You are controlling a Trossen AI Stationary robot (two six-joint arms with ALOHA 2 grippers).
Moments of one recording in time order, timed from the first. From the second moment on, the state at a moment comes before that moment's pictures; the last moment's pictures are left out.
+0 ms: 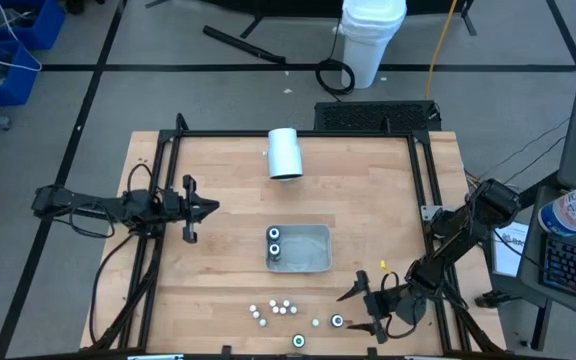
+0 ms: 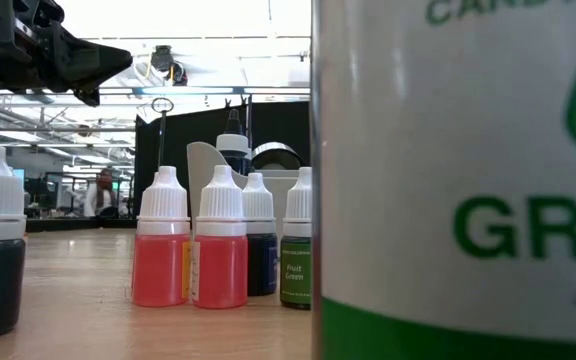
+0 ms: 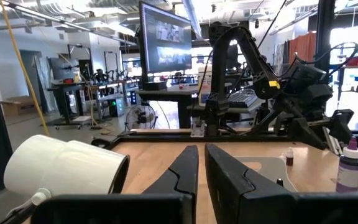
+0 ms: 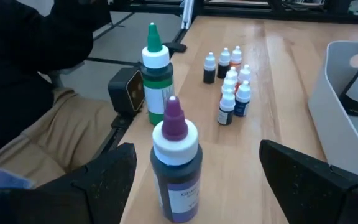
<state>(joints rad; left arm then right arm) -0.12 0.26 0.01 0.42 -0.21 0.08 0.90 1.64 0.58 0.63 0.57 0.32</state>
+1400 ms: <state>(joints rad) -0.12 0.26 0.01 0.42 -0.21 0.08 0.88 1.68 0.58 0.71 0.52 0.27</state>
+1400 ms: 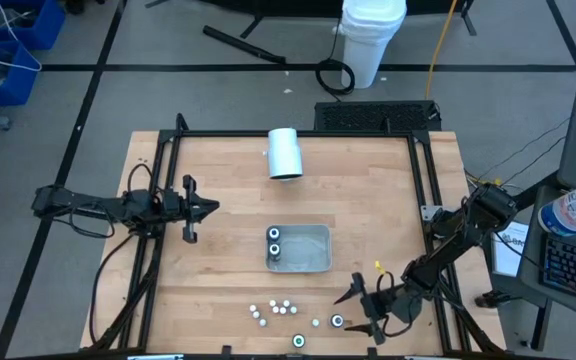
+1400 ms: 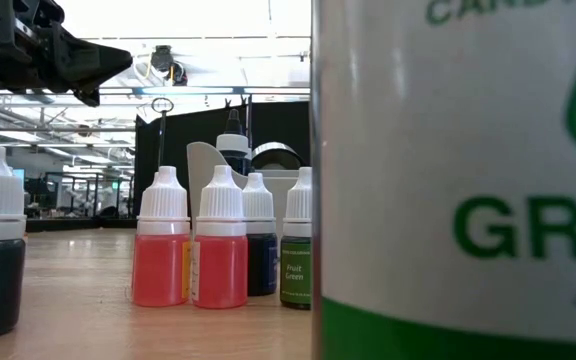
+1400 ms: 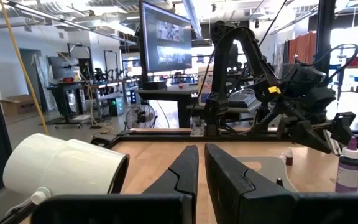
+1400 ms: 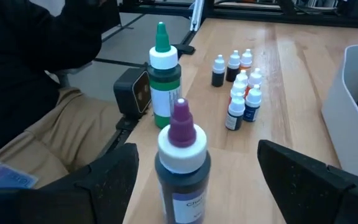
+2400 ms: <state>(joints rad) -0.12 0.26 0.01 0.41 -0.21 0.09 0.86 1.75 0.68 0.62 0.52 0.22</state>
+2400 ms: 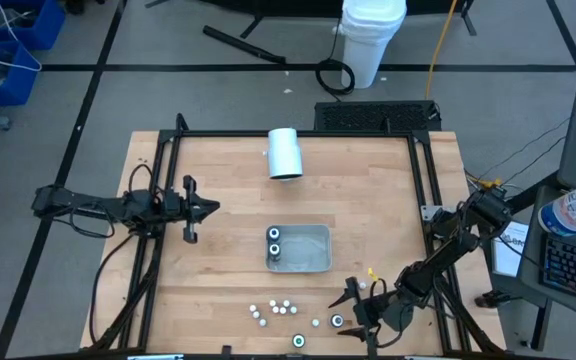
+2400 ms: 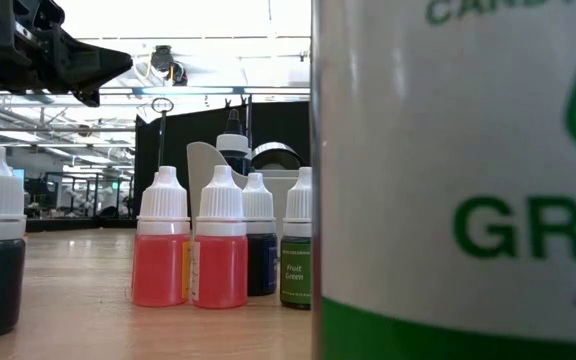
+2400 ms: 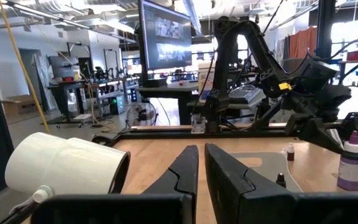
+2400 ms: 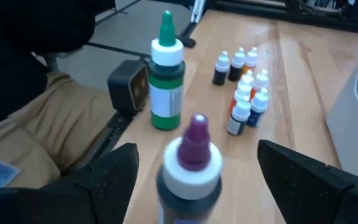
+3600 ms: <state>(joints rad) -0.12 0.26 0.01 0.39 -0.21 0.10 0.83 1.69 0.69 0.69 0.45 0.11</state>
